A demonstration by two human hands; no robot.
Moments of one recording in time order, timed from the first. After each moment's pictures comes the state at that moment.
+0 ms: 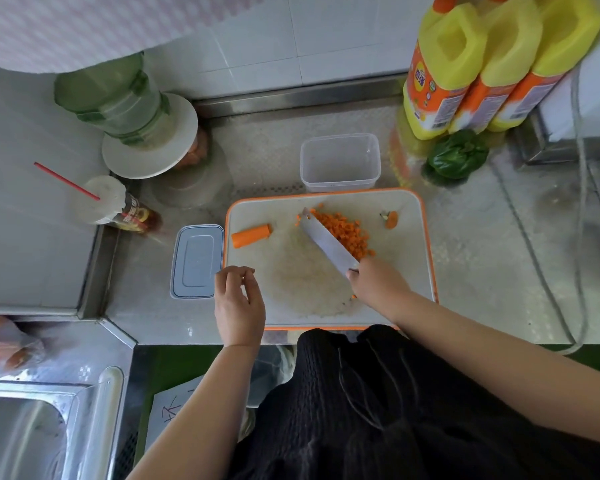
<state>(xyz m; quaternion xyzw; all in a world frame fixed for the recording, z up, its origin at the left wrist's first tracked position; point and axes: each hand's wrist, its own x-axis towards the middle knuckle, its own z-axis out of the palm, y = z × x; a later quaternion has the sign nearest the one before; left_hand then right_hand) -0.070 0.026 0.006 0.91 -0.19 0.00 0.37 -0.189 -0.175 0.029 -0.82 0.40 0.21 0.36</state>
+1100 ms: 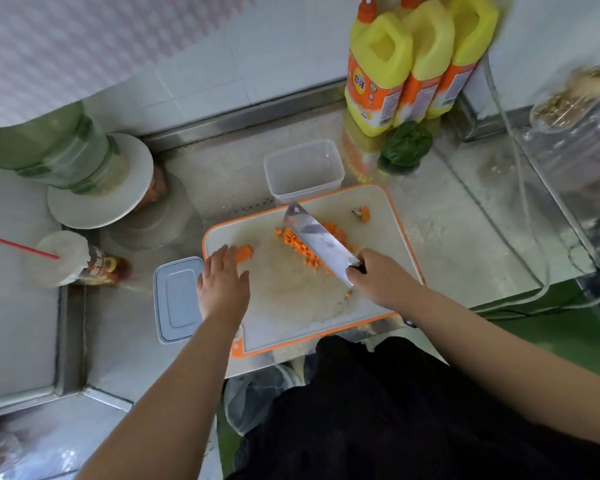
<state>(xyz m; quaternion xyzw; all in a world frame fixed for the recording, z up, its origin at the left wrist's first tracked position) 0.018 -0.007 0.001 0.92 -0.35 -0.12 0.08 -0.211 -0.158 0.071 -0.75 0.47 0.08 0.46</state>
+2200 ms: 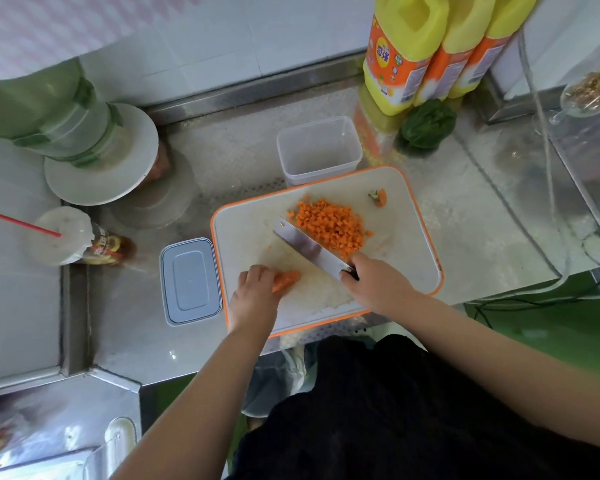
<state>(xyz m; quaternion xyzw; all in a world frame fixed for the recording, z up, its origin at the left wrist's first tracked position) -0.020 0.022 -0.010 0.88 -0.42 -0.20 0.09 -0.189 -0.125 0.046 -0.81 0.43 0.14 0.38</state>
